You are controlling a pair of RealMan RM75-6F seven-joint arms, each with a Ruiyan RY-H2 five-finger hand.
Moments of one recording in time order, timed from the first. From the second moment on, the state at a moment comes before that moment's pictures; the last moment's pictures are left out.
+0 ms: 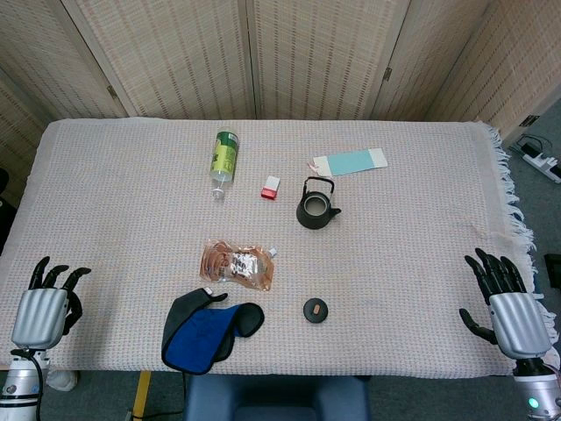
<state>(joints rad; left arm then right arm) -0.14 -1.25 -0.07 -1.60 1.48 1.49 0.26 0.05 -1.10 0.02 -1.68 -1.58 1.51 -0.05</state>
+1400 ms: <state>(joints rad) -0.12 -1.22 -0.05 -1.65 1.51 1.52 0.27 0.40 -1.11 0.02 -1.88 -1.64 0.95 -0.36</state>
